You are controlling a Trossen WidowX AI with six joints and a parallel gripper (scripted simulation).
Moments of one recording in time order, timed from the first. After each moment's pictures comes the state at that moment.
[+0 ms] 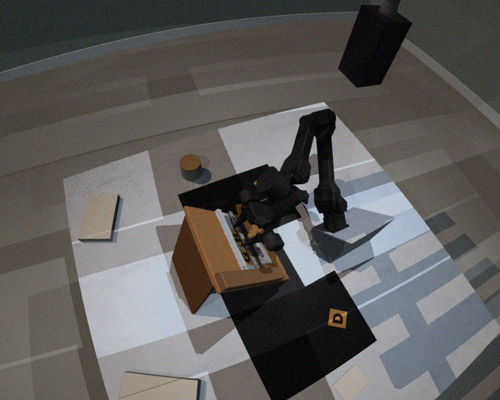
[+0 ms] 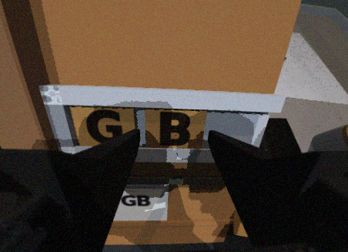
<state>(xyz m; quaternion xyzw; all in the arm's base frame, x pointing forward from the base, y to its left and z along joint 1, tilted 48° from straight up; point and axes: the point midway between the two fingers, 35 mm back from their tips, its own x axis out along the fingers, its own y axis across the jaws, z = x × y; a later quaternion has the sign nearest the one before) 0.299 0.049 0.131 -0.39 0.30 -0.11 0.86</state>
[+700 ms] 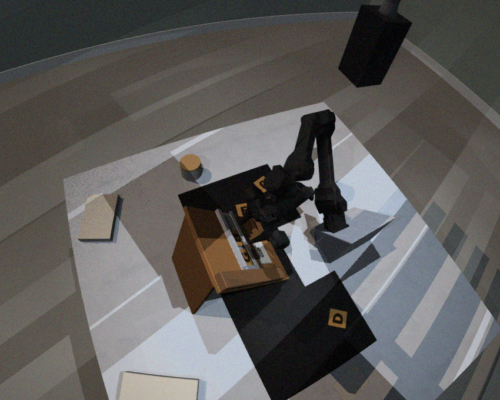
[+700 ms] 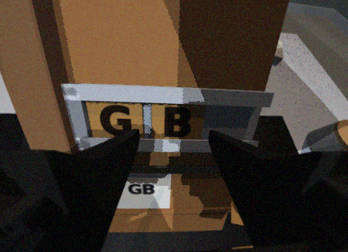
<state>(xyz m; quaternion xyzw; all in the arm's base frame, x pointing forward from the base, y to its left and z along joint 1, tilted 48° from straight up) 0.285 0.059 0.135 -0.39 0.30 -0.11 0.86</state>
